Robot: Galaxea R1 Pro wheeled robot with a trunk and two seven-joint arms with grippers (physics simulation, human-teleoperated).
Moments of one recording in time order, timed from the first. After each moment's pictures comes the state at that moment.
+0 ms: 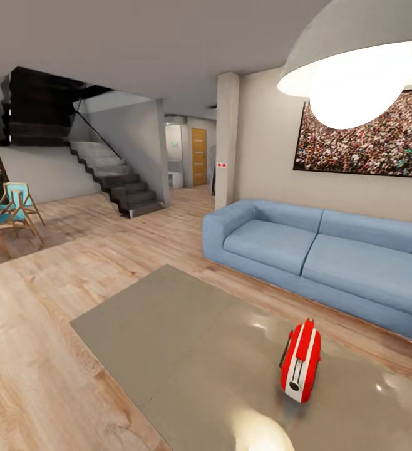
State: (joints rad) left arm 0.06 -0.01 0.01 -0.08 0.10 -0.04 -0.10; right arm 0.08 0.02 0.35 0.02 -0.10 -0.08 -0.01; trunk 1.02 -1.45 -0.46
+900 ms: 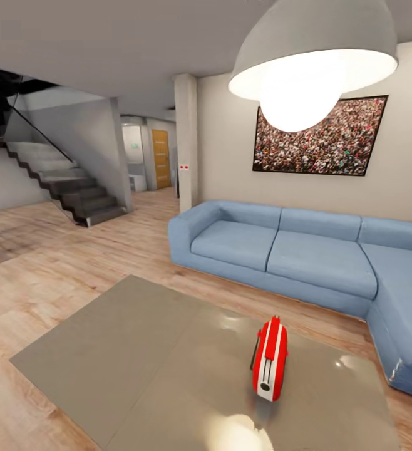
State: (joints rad) left arm 0.06 -0.02 0.02 -0.08 0.10 -0.04 -0.02; right arm 0.08 0.02 0.35 0.02 -0.12 -0.09 -0.02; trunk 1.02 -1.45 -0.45
